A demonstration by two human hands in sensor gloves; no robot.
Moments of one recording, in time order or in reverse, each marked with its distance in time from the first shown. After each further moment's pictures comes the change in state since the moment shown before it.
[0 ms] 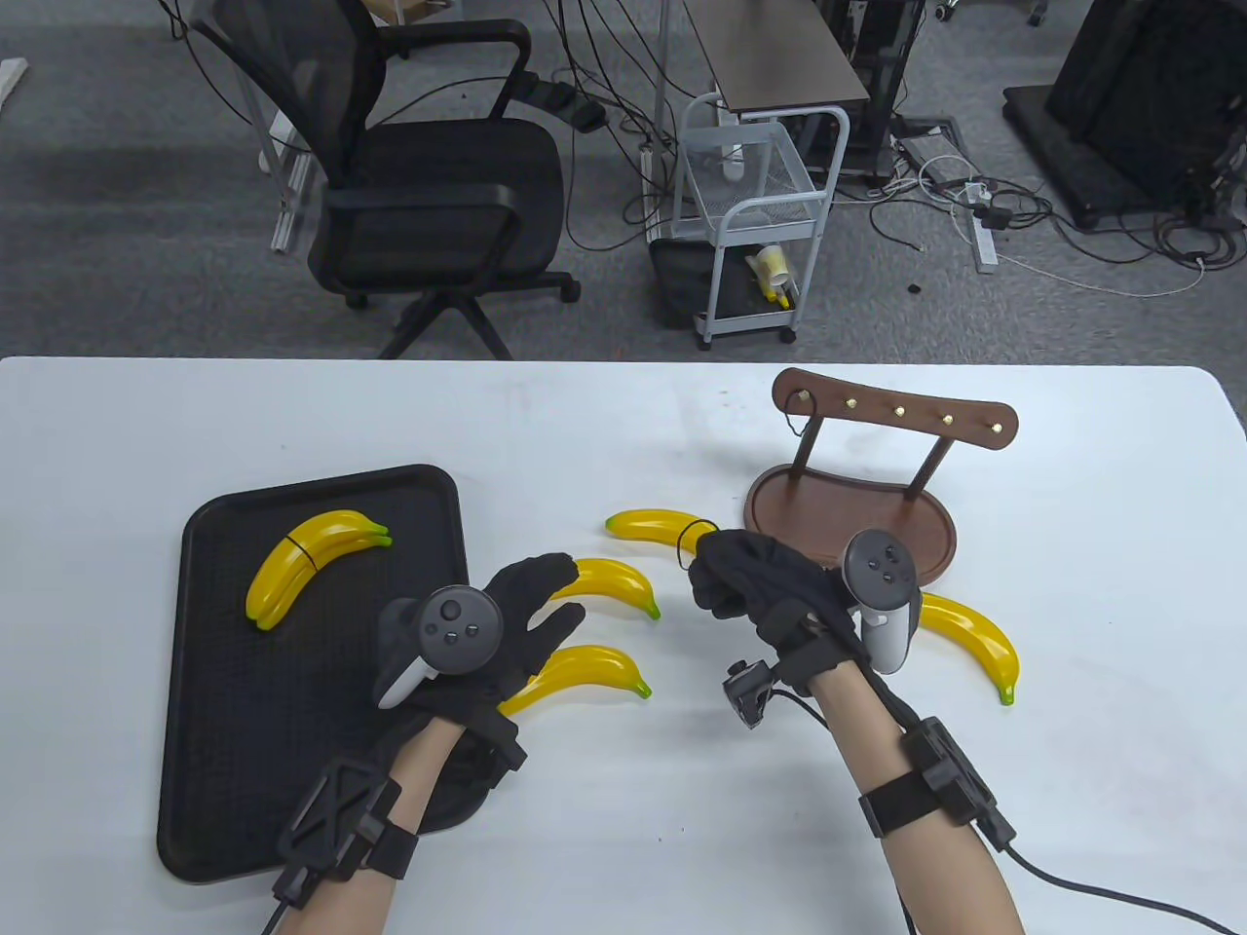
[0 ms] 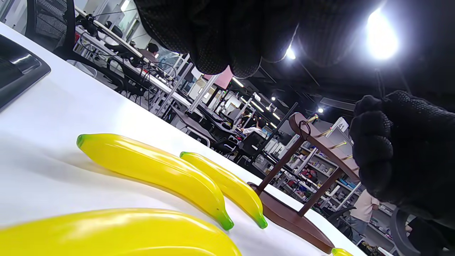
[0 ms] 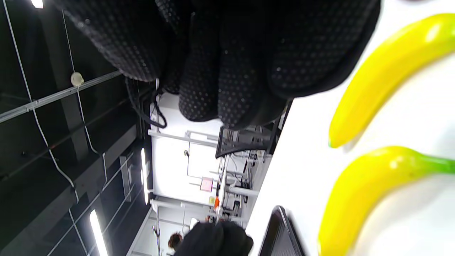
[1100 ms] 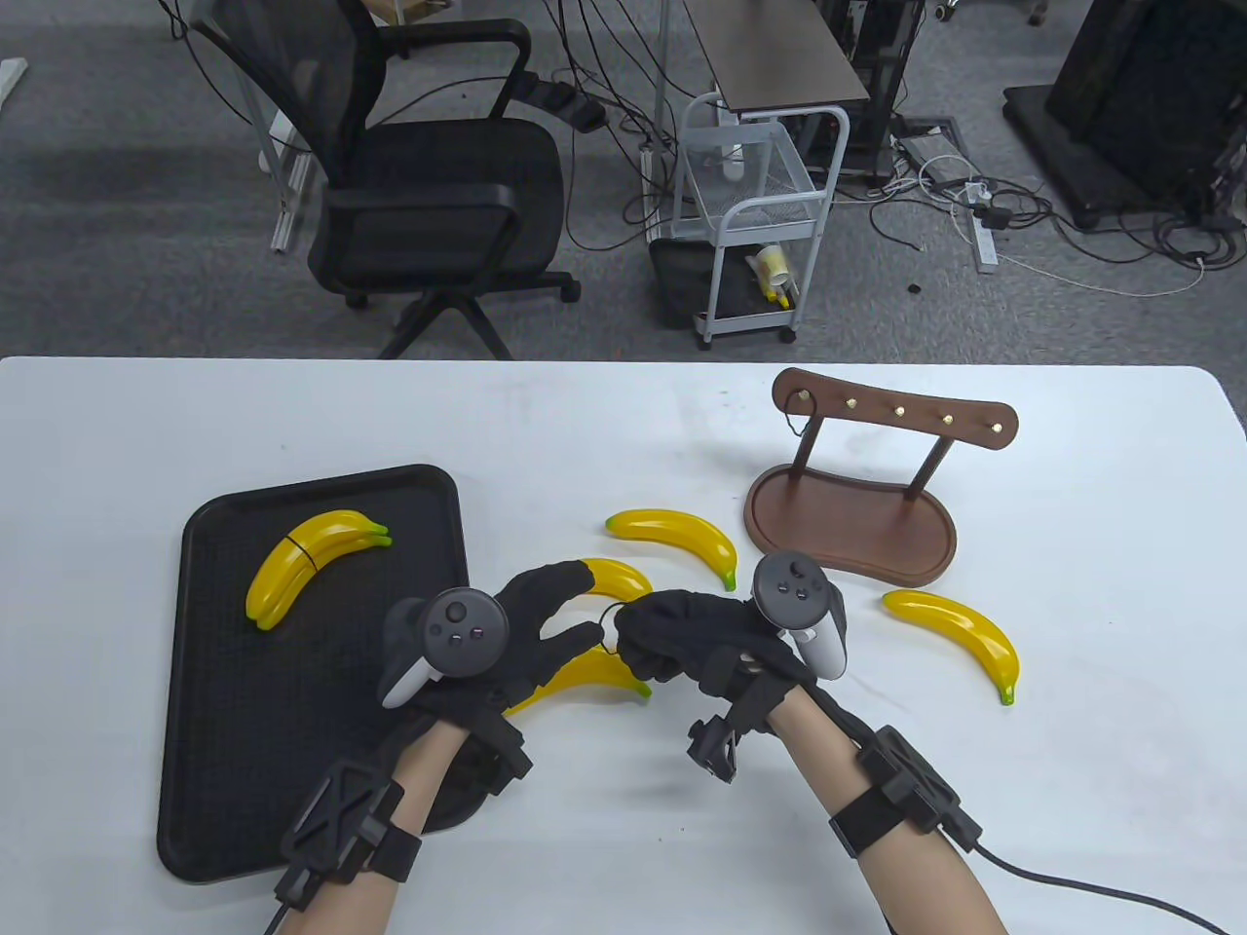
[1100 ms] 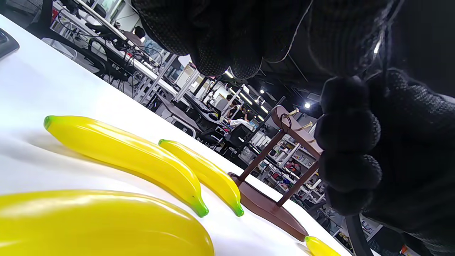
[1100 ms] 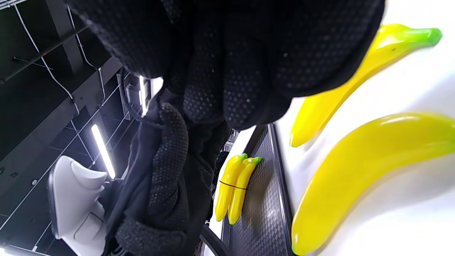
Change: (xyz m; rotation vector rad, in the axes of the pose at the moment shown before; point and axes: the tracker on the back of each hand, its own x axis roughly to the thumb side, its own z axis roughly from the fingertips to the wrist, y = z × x) left_hand 0.005 -0.006 -0.001 -0.045 -0.059 0.049; right_hand 0.000 0.061 0.007 0.327 -0.033 0.107
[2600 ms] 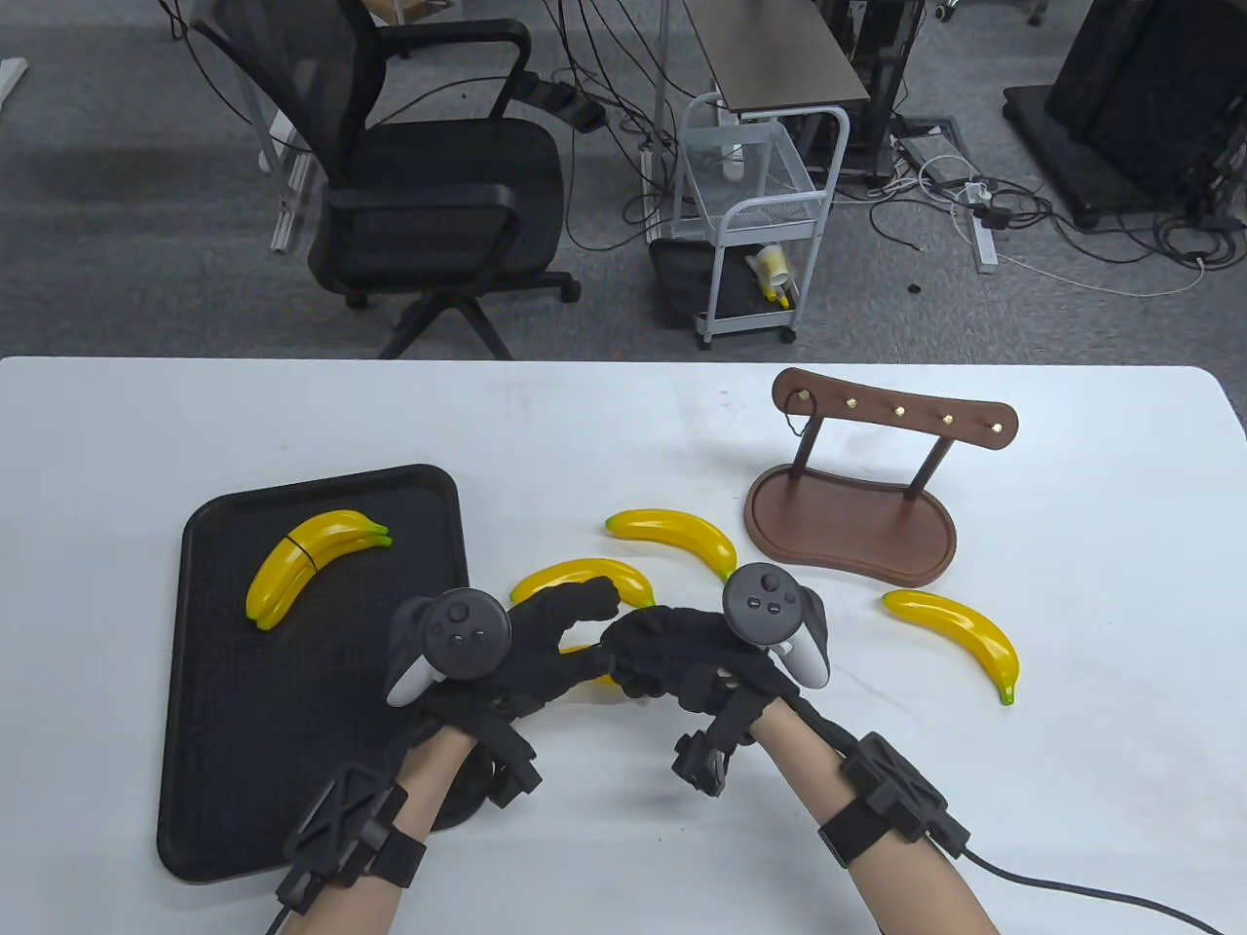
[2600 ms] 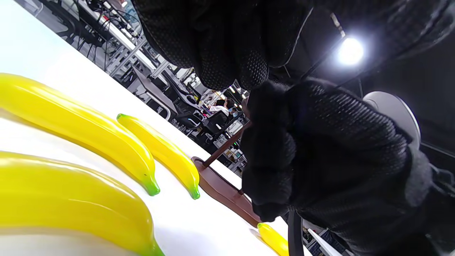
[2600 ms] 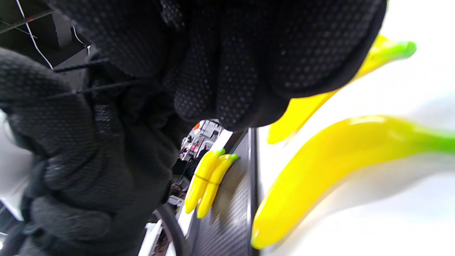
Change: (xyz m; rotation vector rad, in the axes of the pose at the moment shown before) left_hand 0.008 -0.004 -0.001 -0.059 -0.081 0.162; right_hand 0.004 0.015 0.002 -0.033 0.029 0.193
